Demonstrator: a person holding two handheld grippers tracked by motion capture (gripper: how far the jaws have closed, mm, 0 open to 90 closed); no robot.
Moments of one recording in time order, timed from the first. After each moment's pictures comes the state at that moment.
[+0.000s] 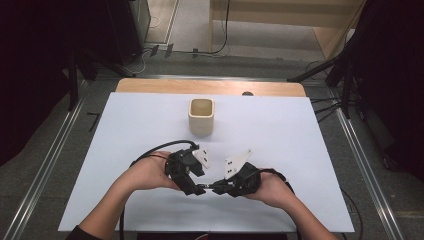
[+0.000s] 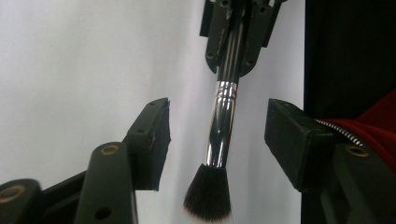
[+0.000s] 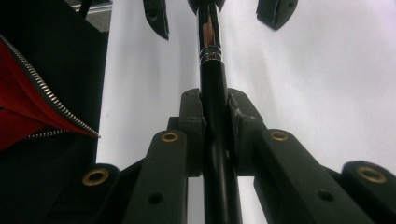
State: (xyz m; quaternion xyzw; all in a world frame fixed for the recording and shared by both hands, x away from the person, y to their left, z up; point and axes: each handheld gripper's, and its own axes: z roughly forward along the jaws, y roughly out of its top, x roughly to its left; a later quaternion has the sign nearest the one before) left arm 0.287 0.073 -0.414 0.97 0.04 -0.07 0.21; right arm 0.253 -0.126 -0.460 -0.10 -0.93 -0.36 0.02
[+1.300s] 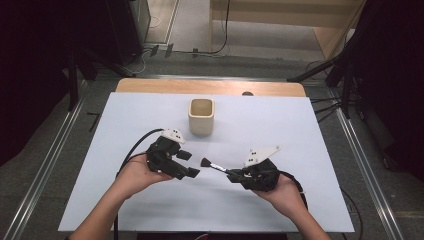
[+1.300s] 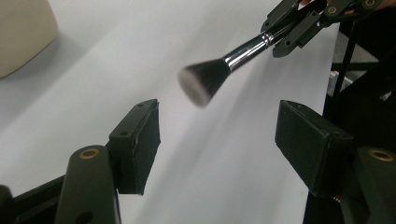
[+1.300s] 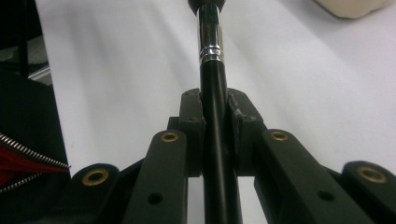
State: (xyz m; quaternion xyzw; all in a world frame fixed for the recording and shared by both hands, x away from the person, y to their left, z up) left arm 0.303 0.123 -0.409 0.91 0.23 -0.07 0.35; right arm 0.241 -0.166 -0.450 -0.29 -0.88 -0.39 -0.04
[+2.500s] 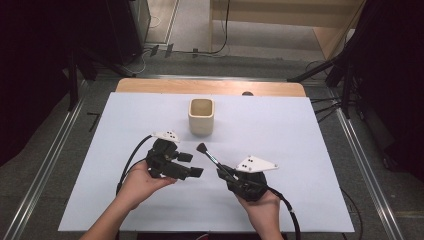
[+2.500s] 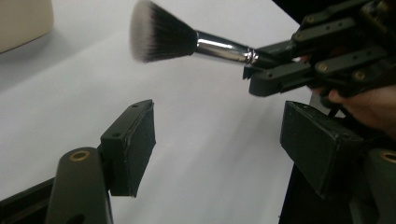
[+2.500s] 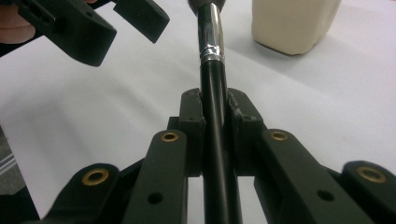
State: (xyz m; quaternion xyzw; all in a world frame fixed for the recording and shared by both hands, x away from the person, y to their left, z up) left arm 0.294 0.126 -0.417 0.86 0.30 -0.10 0.41; right arm 0.209 -0.127 -0.455 -0.42 -0.77 -0.46 -0.13
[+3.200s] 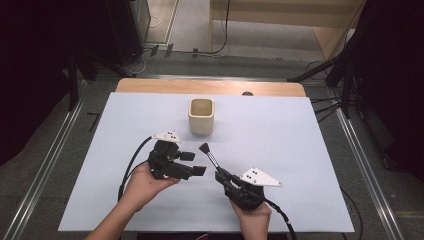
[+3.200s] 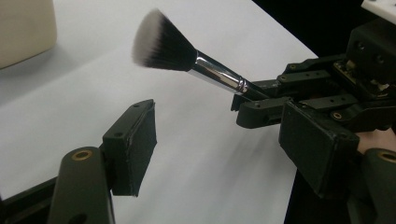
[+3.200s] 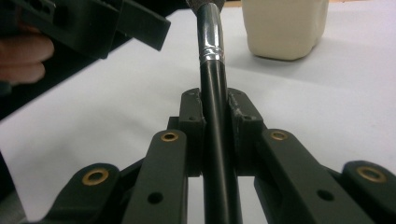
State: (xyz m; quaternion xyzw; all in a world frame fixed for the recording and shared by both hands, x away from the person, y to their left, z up) left arm 0.289 0.121 -0.417 0.84 0.31 -0.08 0.43; right arm 0.194 -0.123 -0.490 -0.46 -0.69 -0.54 -0.13
